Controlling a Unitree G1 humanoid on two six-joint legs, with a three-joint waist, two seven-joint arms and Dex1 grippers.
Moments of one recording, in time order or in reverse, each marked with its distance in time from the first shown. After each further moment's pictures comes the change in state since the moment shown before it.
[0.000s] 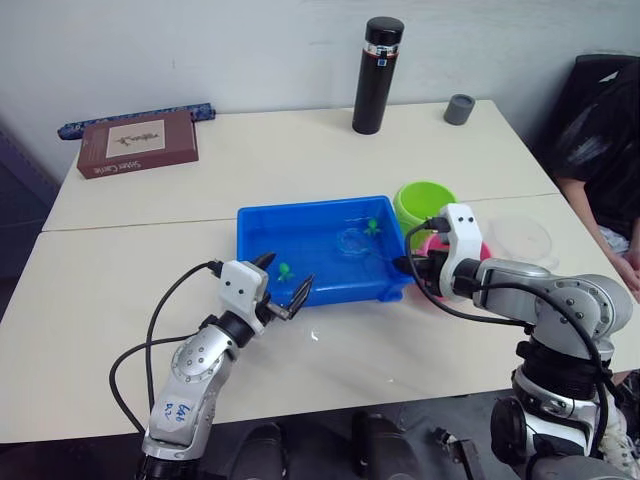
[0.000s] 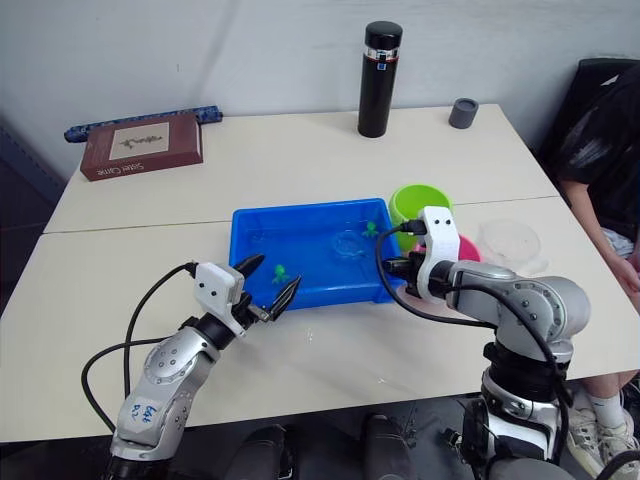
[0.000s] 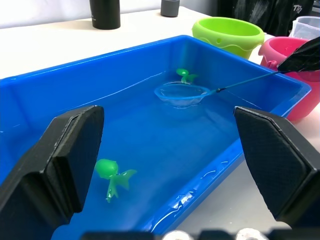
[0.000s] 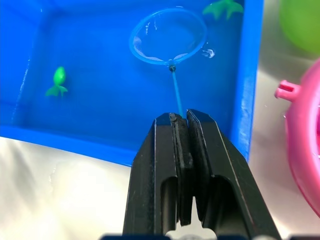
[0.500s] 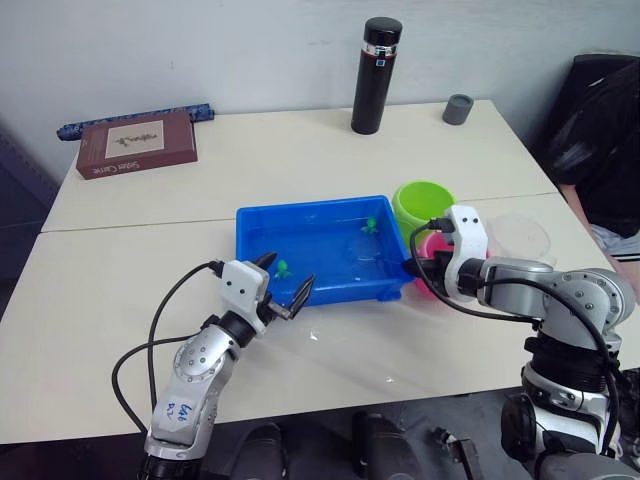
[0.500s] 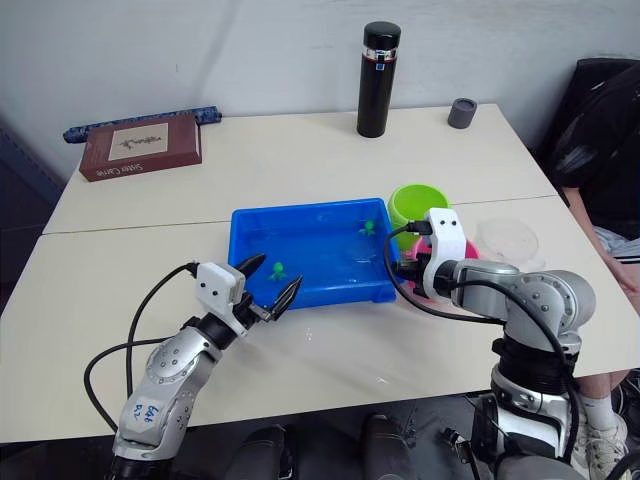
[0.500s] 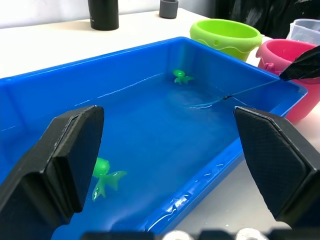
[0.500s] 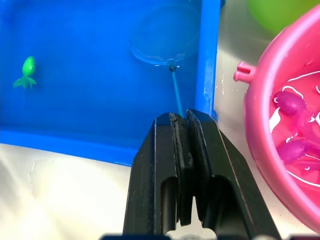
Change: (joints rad) left arm -0.001 -0.011 -0.001 0.003 0.003 0.000 0.001; right arm -0.026 -0.034 0.001 0.079 0.095 0.000 -0.134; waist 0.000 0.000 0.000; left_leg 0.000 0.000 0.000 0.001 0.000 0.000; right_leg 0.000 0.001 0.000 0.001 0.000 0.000
